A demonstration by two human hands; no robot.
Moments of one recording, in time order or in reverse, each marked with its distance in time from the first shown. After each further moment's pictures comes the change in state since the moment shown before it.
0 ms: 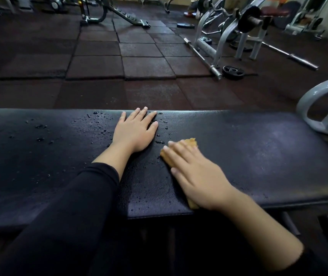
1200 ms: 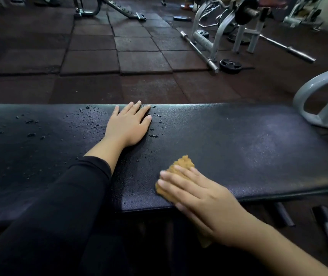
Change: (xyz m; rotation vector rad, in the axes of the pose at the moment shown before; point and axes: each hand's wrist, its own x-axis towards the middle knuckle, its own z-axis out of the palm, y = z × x) left_hand 0.002 0.000 0.001 -0.005 0.003 -0.002; right_hand -0.068 0.001 -0.002 -0.001 -0.016 -0.300
